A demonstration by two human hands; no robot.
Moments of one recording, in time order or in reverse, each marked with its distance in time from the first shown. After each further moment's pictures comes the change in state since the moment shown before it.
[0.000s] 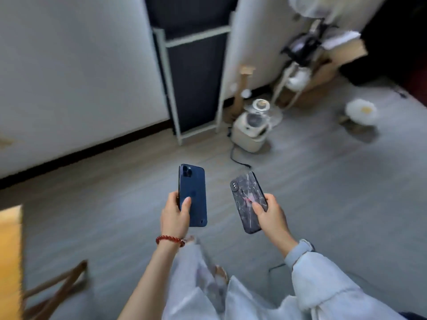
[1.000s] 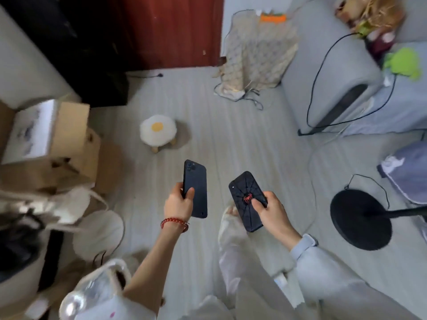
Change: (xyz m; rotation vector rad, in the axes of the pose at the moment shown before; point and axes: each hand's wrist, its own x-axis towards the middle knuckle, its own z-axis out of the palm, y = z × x) left_hand 0.154 0.455 0.709 0.467 -1.039 0.595; right_hand 0.345 0.178 -0.474 0.413 0.846 0.634
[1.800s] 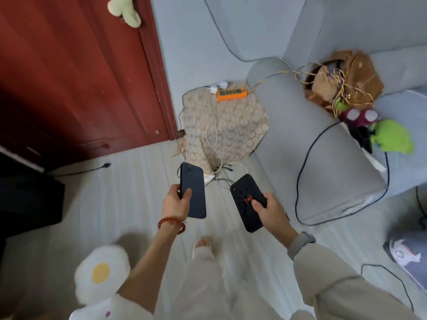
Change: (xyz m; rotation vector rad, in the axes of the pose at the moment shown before) left_hand 0.575 0.435 0.188 -0.068 -0.163 0.085; right_hand 0.637 -0.200 -0.208 0.115 0.164 0.124
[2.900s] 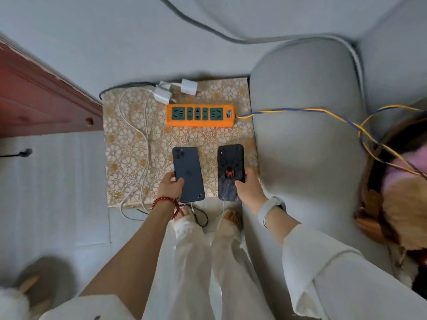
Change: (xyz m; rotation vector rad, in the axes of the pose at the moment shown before) left_hand 0.527 0.137 0.371 -0.046 0.027 -0.590; right_hand 0.706 -0.006 -0.040 -0.092 -0.385 0.308
